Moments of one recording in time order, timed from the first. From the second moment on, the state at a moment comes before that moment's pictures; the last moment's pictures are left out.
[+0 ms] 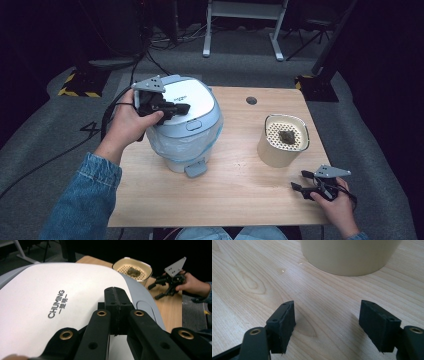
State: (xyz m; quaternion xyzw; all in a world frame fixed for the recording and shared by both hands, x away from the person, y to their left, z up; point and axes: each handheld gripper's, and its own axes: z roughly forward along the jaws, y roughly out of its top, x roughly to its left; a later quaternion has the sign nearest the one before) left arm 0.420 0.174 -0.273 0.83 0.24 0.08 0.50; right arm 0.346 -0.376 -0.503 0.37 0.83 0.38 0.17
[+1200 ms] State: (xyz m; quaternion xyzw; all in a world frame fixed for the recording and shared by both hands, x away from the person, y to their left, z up) left arm 0.357 0.184 -0.266 0.80 0.26 0.17 0.51; right arm 0.347 -0.375 -0.503 0.36 0.84 0.38 0.16
